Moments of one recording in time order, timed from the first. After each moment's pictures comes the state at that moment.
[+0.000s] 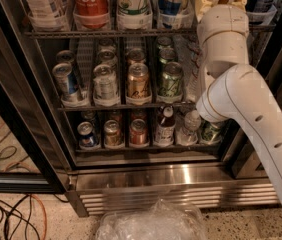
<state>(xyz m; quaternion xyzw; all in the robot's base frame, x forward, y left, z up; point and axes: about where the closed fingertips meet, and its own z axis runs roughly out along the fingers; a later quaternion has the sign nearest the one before) 0.655 -0.192 1.087 0.03 0.52 -0.04 0.85</state>
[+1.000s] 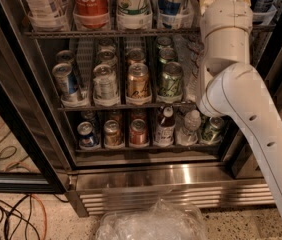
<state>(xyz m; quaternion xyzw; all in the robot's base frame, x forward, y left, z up) 0.651 -0.199 1.108 0.04 0.48 -0.05 0.88</state>
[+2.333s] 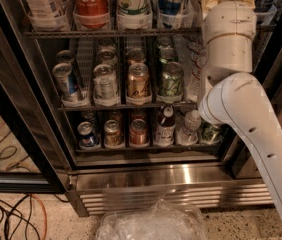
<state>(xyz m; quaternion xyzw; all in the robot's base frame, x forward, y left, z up) 0.628 -0.197 1.114 0.03 0.45 -0.06 0.89</state>
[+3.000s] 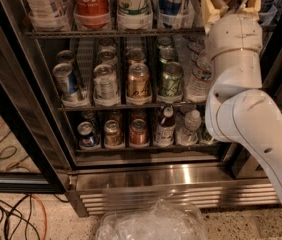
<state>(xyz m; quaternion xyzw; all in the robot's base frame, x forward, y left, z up) 0.601 -0.190 1.098 -0.01 0.46 -0.05 0.89</state>
